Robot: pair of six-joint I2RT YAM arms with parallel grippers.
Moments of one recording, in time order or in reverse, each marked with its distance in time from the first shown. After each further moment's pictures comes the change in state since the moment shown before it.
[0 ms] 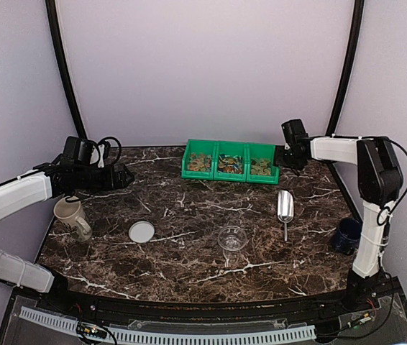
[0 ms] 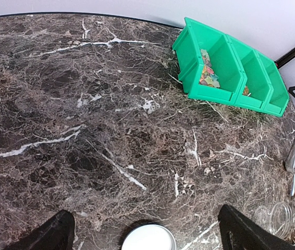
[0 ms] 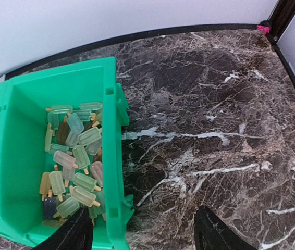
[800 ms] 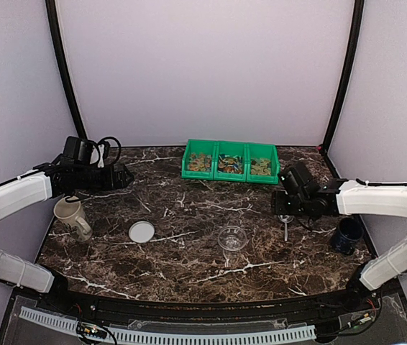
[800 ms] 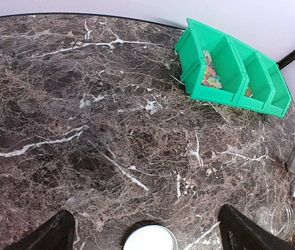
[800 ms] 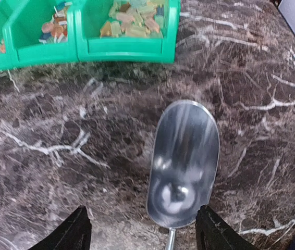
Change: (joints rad) left arm 0.000 0.000 0.000 0.000 -0.011 0.000; right arm 0.385 -0.581 -0.674 -0.019 0.156 0.187
